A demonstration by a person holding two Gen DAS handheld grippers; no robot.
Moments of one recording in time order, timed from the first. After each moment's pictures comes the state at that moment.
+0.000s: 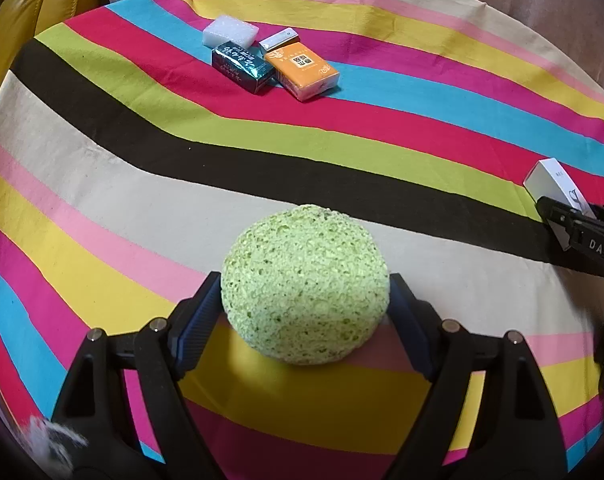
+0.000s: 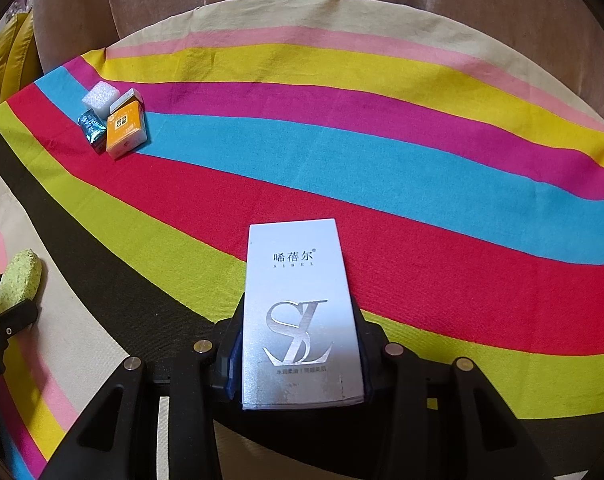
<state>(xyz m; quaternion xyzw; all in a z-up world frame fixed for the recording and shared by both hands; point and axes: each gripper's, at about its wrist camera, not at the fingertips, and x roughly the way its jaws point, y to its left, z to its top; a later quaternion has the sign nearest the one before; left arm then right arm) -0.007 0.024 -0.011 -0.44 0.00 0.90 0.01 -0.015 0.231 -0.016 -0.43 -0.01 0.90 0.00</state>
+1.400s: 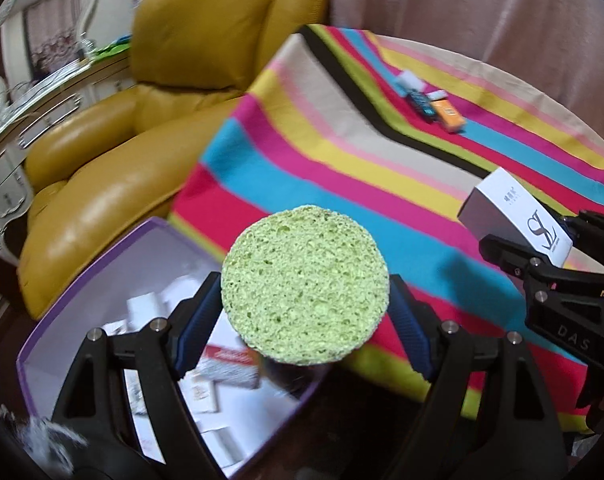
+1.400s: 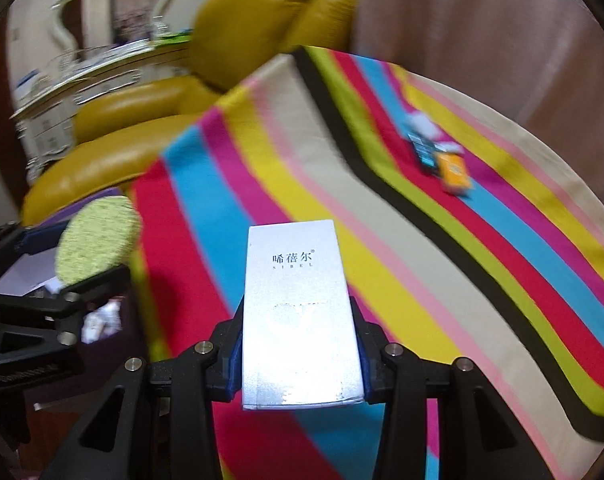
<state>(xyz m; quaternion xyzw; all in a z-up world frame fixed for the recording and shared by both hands) 0.227 -0.142 0.050 -0.38 -0.07 0.91 -0.14 0.166 -0.067 0.056 -0.37 -0.16 0.87 -0.27</state>
